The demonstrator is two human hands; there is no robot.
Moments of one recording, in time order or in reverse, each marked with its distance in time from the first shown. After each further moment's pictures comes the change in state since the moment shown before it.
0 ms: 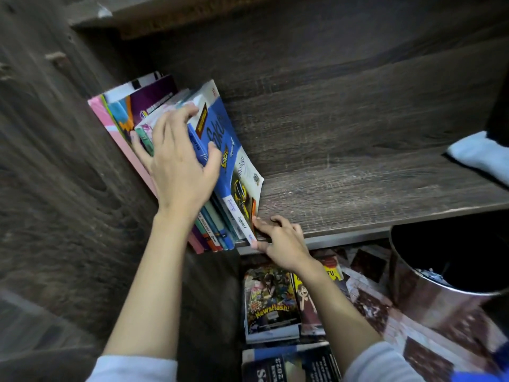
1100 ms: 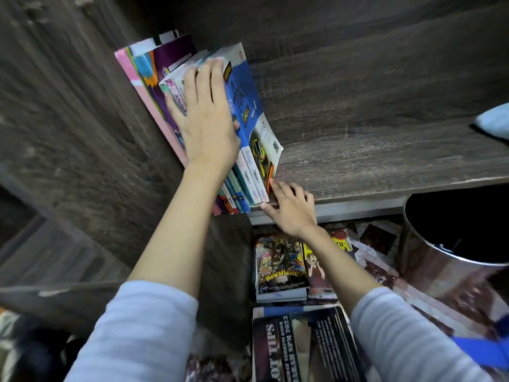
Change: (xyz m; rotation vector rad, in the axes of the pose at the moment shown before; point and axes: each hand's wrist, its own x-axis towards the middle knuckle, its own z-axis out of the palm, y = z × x) left_hand -0.002 0.009 -0.003 0.313 -0.240 0.021; right_hand 0.005 -0.003 0.022 -0.163 0.099 0.019
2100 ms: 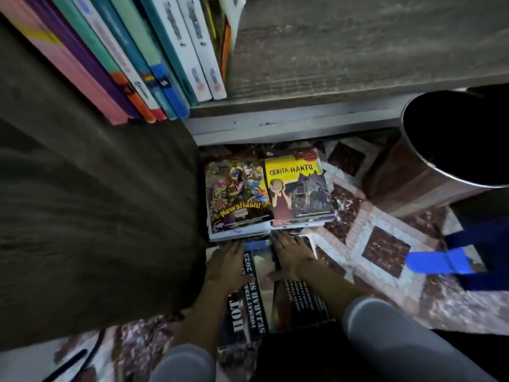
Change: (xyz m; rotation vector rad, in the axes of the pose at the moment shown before) left_hand -0.343 -0.012 0.258 -0.114 -1.427 0.293; right_hand -0.136 0.115 0.208 -0.226 -0.899 0.107
